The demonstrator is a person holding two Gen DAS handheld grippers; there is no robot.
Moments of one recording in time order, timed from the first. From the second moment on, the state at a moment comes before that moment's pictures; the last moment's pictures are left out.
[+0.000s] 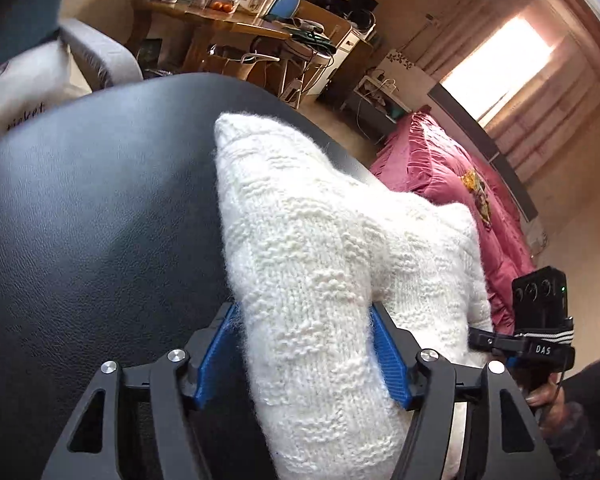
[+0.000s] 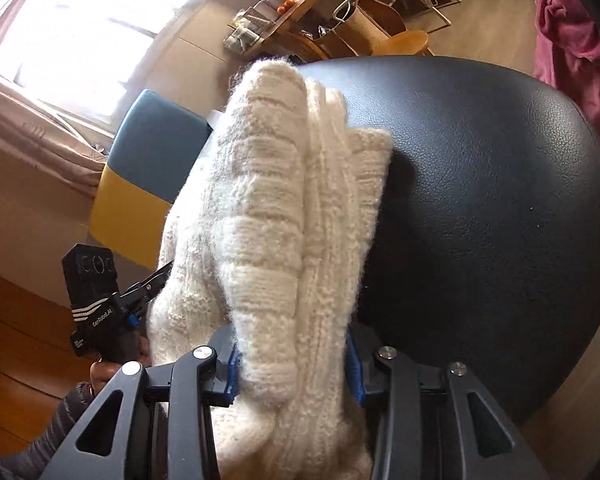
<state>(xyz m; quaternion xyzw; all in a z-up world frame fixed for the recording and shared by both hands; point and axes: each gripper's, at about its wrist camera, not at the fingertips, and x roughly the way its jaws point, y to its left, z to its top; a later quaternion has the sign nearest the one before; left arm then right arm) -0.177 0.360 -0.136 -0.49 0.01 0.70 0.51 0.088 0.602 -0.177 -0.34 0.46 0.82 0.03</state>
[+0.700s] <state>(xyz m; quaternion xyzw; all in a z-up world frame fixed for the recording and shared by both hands) -0.086 0.380 -0.111 -0.39 0.12 0.75 0.53 0.051 0.545 -0.121 -0.41 0.13 0.90 0.07</state>
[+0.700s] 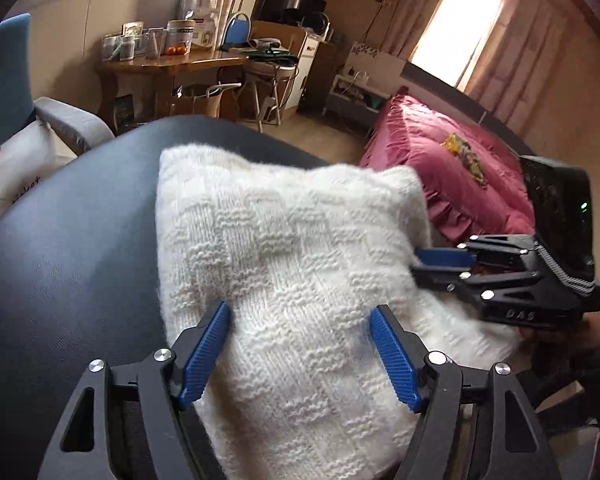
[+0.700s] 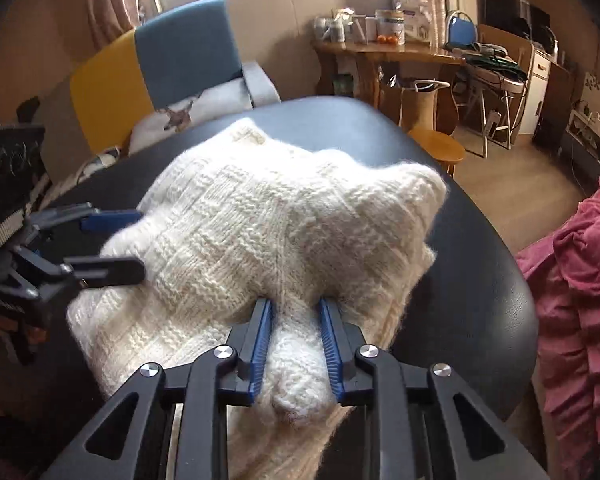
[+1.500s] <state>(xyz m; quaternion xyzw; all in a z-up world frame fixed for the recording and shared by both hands) -0.030 0.330 -0.023 -0.32 0.13 0.88 0.32 0.083 0.458 -0.051 -0.30 0.20 0.92 0.17</state>
